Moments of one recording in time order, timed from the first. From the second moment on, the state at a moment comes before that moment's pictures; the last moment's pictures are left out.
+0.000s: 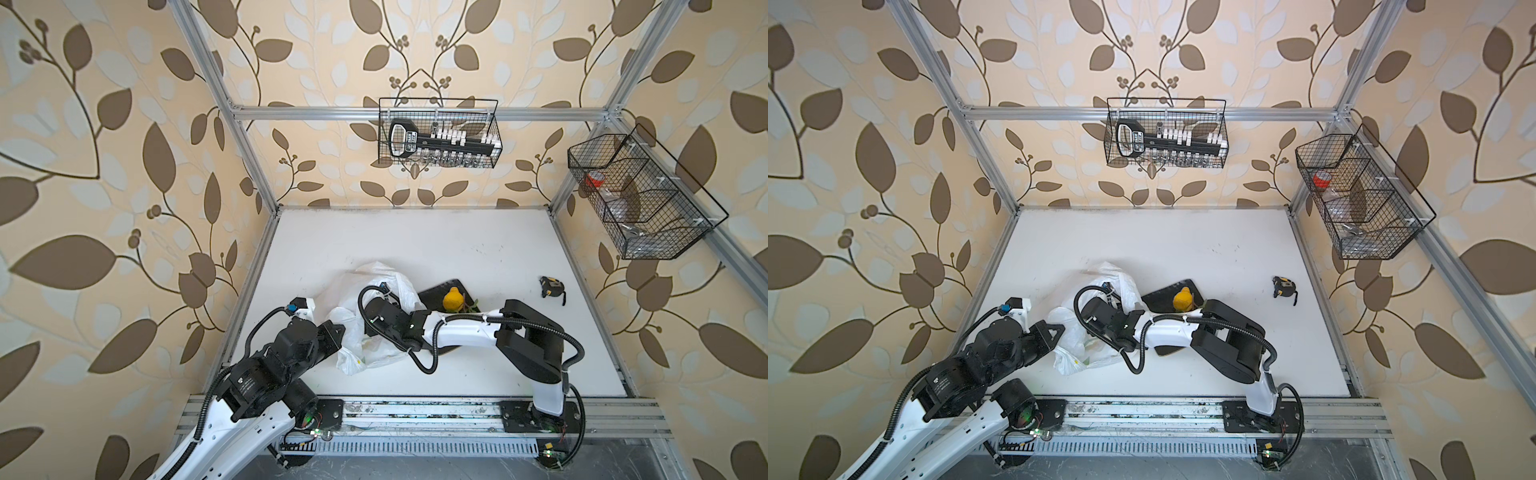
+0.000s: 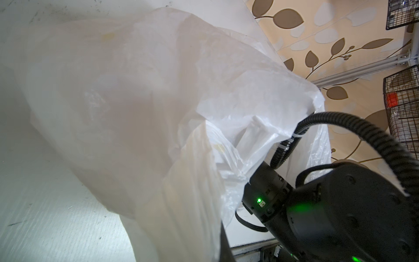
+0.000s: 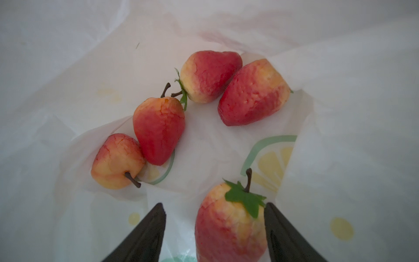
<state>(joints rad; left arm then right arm) -0.66 0.36 0.64 -0.91 -0.11 -1.11 1.12 1.97 1.24 -0.03 0.40 0.73</state>
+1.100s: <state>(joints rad) -0.66 0.36 0.64 -0.93 -0.11 -1.11 1.15 1.95 1.29 -0.09 0.35 0.70</state>
